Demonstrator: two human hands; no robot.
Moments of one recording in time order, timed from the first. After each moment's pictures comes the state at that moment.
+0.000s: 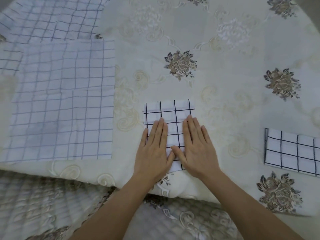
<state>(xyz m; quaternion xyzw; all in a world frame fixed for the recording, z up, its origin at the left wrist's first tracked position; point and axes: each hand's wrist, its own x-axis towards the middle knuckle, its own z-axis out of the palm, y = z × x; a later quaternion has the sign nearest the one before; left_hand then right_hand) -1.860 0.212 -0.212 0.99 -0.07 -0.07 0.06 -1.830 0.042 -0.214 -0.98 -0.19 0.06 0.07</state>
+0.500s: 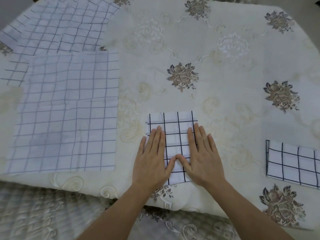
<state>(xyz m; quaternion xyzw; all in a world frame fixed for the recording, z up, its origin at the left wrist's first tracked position) -1.853 0.226 -0.212 0.99 -0.06 -0.06 0.07 -1.821 0.037 -0.211 -0.98 -0.17 0.07 0.04</state>
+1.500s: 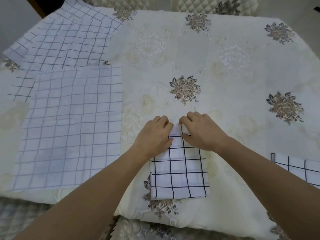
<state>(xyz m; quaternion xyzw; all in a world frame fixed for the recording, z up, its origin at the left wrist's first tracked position) -1.723 0.261 -0.185 0.97 -0.22 -0.01 0.09 -1.681 0.059 -0.165 -0.94 -0.33 0.11 0.02</state>
